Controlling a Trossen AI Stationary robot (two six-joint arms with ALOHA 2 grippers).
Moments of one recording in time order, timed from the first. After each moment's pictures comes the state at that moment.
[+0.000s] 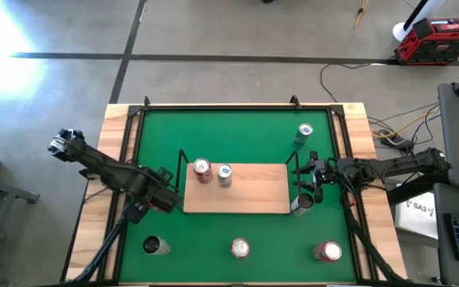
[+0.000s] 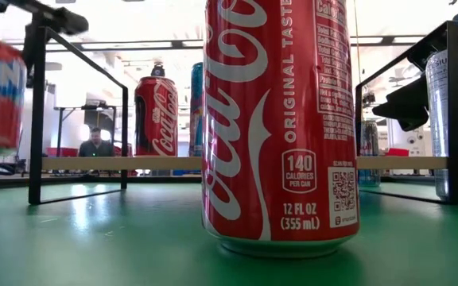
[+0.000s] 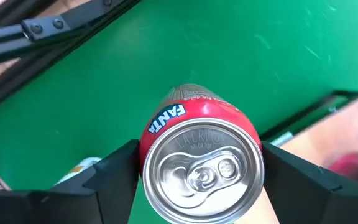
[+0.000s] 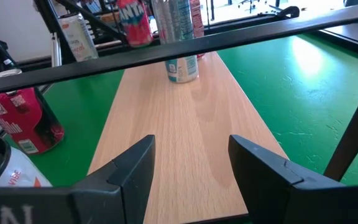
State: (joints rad) left arm -0.47 1.40 1.27 -1.55 -0.02 -3.02; right arm 0.12 0.31 0.01 0.03 0.10 0.21
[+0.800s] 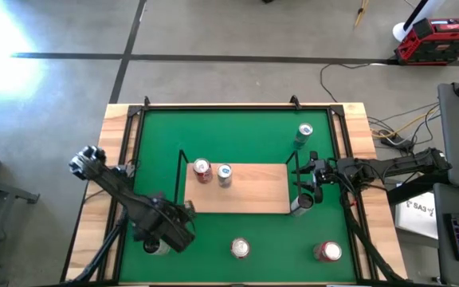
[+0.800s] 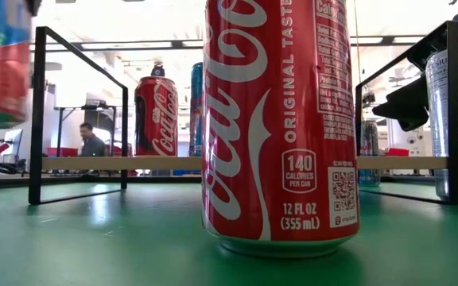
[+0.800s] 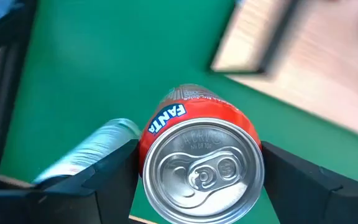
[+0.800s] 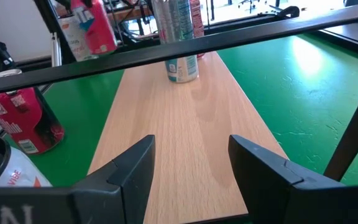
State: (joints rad) left arm -0.63 1.75 1.69 -1.56 -0.11 -2.57; right arm 0.12 0.31 0.01 0.03 0.10 0.21
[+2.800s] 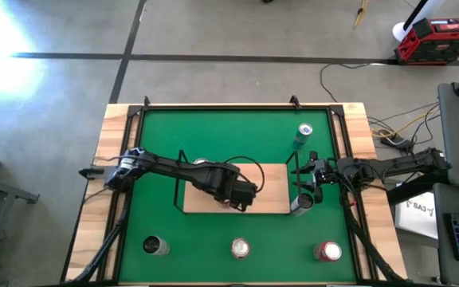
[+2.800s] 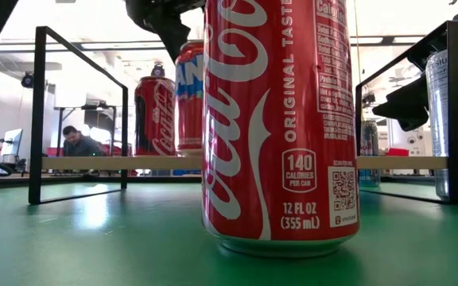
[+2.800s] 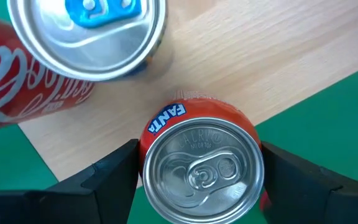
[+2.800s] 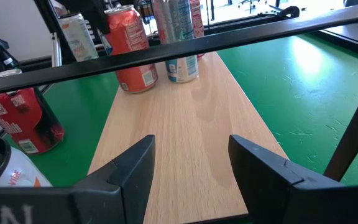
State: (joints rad) left arm -0.23 2.12 2.13 -1.47 -0.17 -1.28; right arm 0.12 0.31 0.01 0.03 0.11 0.21
